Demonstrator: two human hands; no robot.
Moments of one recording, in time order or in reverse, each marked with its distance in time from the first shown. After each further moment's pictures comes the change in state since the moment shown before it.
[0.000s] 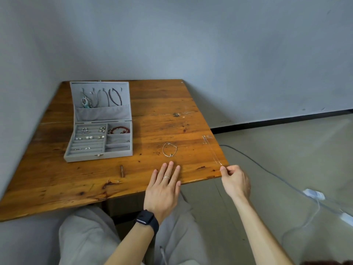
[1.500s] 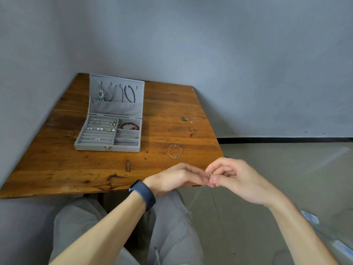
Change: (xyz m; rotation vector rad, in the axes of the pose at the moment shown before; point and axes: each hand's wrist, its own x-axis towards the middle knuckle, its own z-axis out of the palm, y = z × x) left_hand 0.039 0.011 -0.118 -1.395 -0.750 0.041; right_hand -0.062 -0.101 -0.127 0.133 -0.766 -0.631
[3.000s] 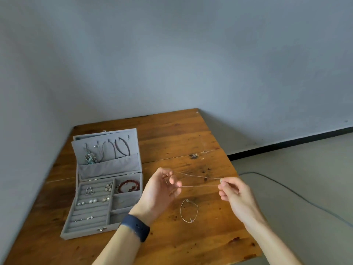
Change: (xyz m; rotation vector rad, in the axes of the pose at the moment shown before) left_hand 0.078 0.015 -0.147 -0.767 0.598 0.012; right_hand 0.177 0.104 0.020 0.499 0.575 0.190
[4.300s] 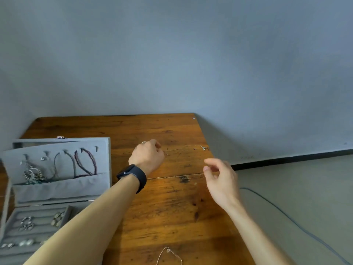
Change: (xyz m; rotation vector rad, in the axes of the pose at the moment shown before) left_hand 0.192 0.075 0.011 1.553 0.508 0.405; right_hand 0.166 -0.016 0.035 -0.413 0.078 -0.242
